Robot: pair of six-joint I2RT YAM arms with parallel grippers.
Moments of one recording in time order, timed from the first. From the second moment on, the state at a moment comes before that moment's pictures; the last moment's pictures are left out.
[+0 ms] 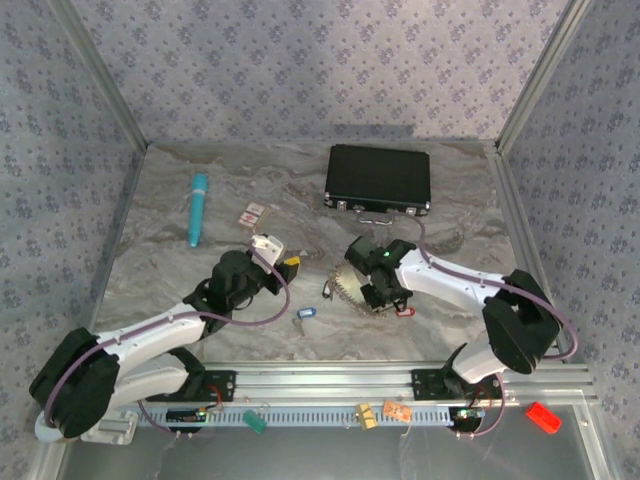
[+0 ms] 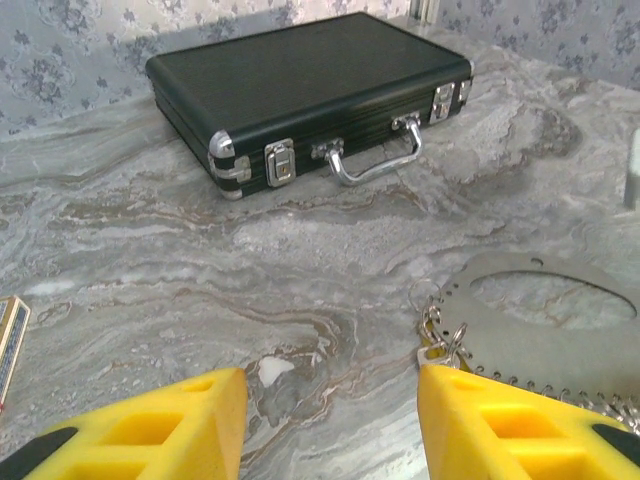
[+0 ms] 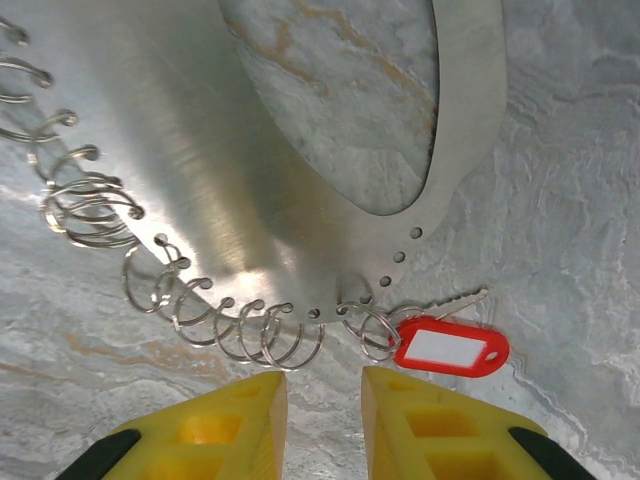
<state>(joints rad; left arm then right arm) -0.72 1.07 0.37 0.40 0.02 -0.04 0.79 1.49 0.94 -1.00 0.12 0.40</state>
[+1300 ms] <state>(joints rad) -0.72 1.03 0.37 0.41 0.02 -0.05 0.84 1.69 1.00 -1.00 0.16 0.37</state>
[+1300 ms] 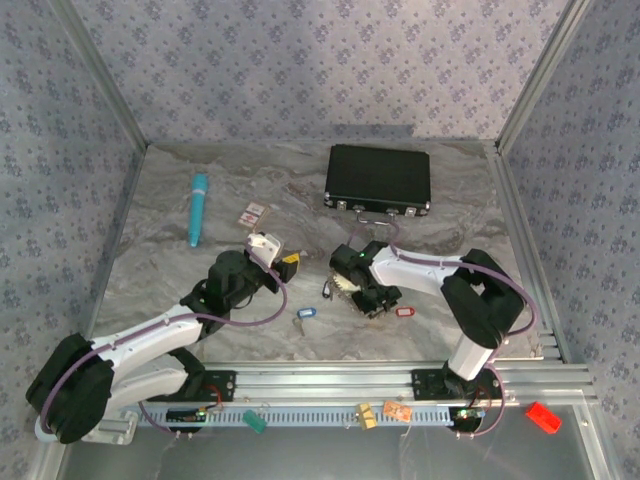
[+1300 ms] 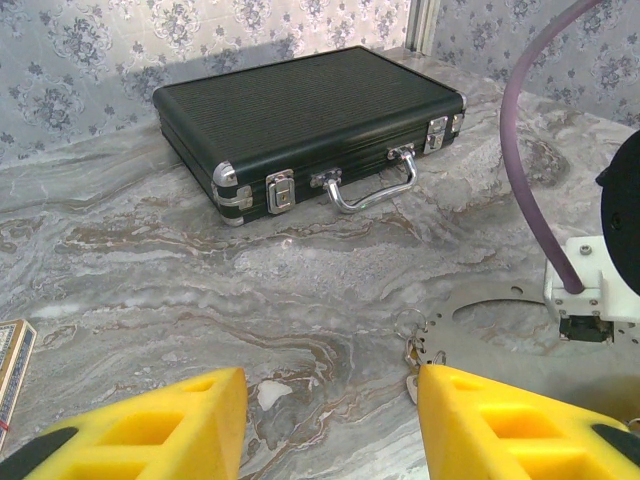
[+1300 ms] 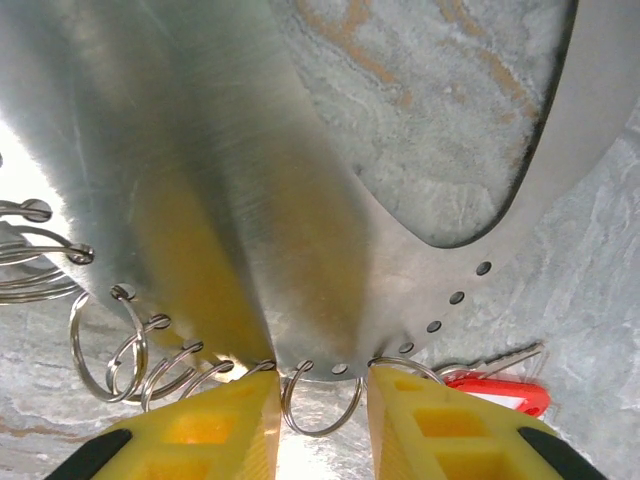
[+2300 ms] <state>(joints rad) -0.72 0.99 0.37 0.39 0.01 -0.05 0.84 1.57 0.98 -1.01 0.23 0.44</state>
